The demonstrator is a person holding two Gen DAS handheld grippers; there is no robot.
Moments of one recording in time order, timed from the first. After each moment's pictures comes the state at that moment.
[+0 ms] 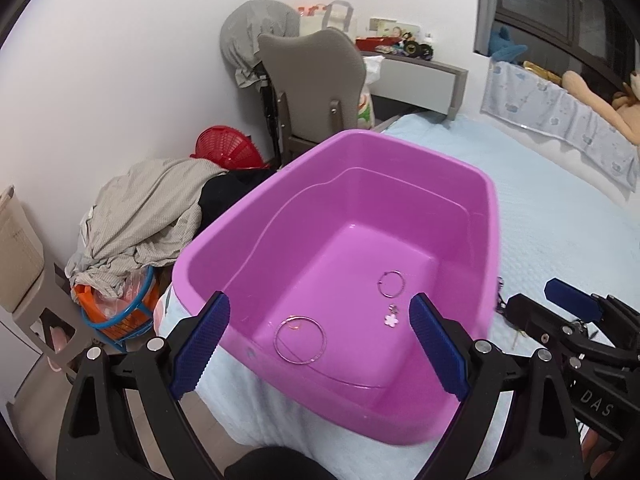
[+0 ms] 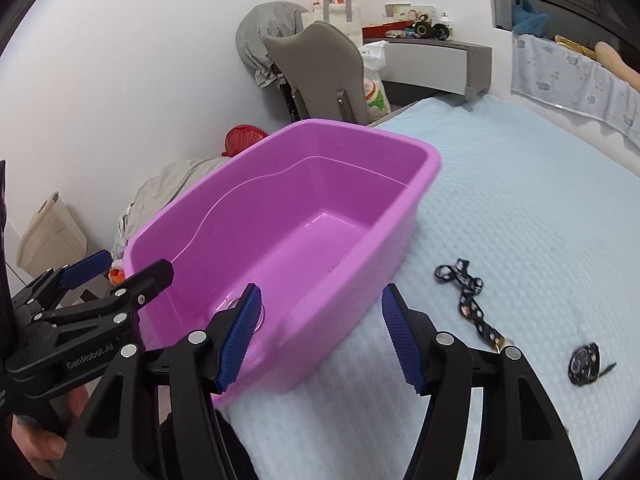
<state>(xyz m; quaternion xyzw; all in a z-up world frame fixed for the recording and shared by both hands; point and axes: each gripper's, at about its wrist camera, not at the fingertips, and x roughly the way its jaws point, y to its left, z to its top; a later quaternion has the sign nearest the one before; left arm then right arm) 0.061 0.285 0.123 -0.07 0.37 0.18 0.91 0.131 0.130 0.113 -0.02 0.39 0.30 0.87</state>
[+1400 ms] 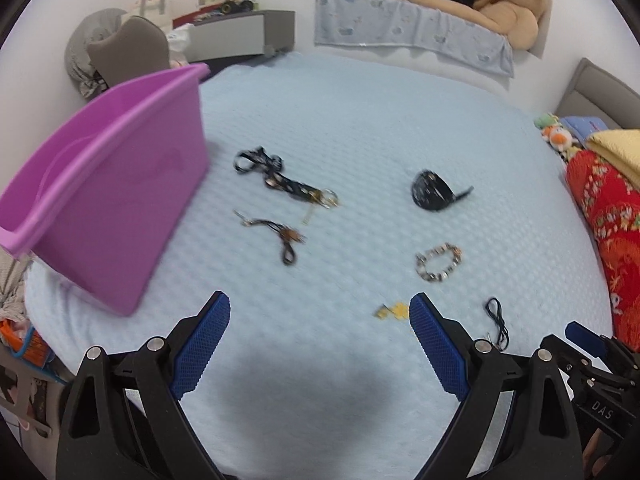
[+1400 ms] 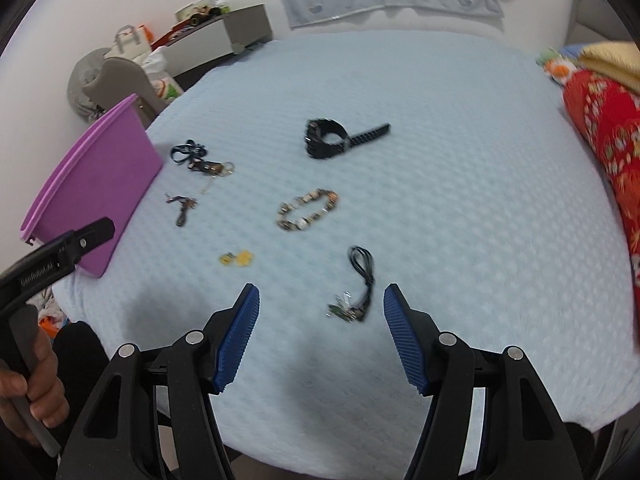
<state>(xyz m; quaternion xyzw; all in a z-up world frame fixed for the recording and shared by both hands) 0.022 0.022 0.020 0.00 0.42 -0.05 0.91 -0.031 -0.209 -0.012 0.11 0.45 0.03 0.88</state>
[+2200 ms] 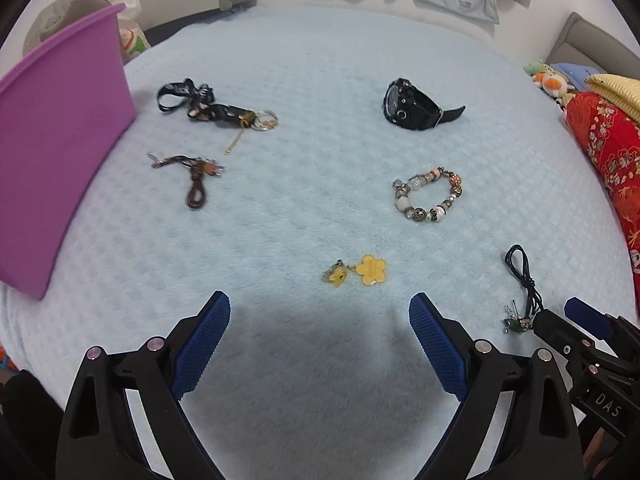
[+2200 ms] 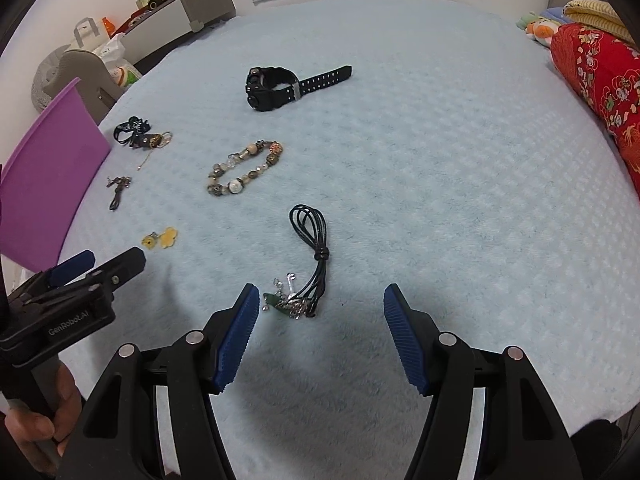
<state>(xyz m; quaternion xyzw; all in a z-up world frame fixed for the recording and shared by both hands) 0.057 -0.031 -0.078 0.03 0.48 -0.08 0.87 -0.002 -0.227 -0.088 0.11 0.49 -0.01 0.86</state>
